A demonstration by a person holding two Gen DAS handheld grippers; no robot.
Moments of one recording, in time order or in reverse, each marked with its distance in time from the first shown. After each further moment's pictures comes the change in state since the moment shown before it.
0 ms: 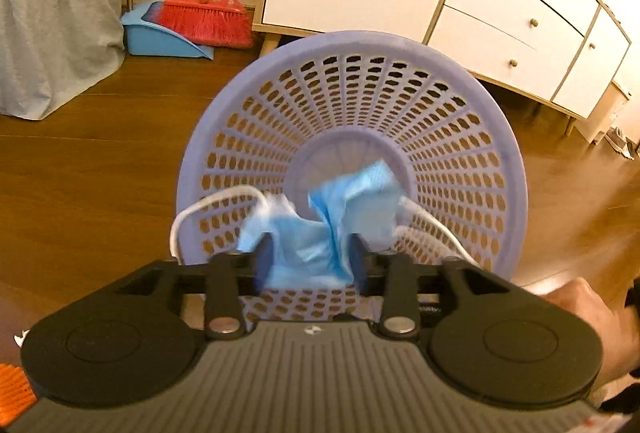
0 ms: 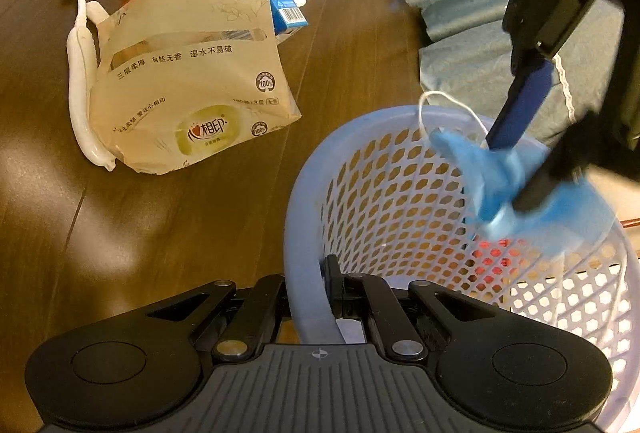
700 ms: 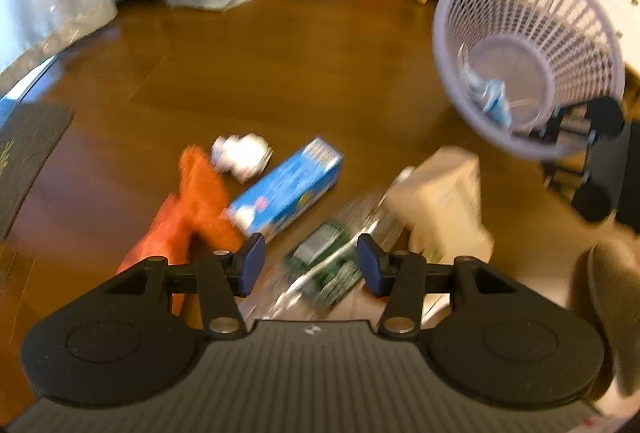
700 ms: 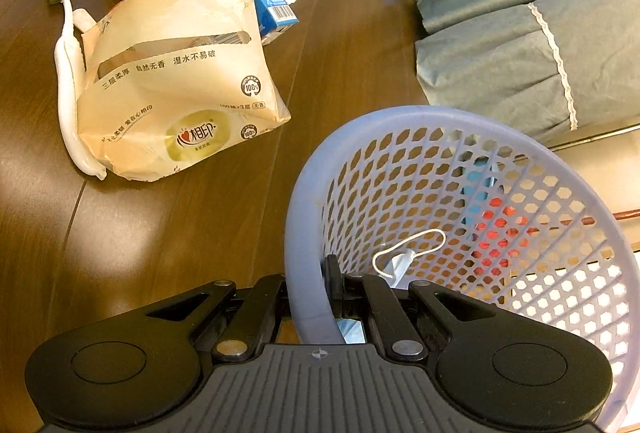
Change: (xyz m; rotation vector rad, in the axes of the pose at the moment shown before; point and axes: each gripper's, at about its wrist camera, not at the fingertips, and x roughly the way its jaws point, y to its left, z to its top) left arm -0.129 0.109 -0.149 -0.141 0.153 0.344; right arm 0.004 -0.006 0.008 0.024 0.022 0.002
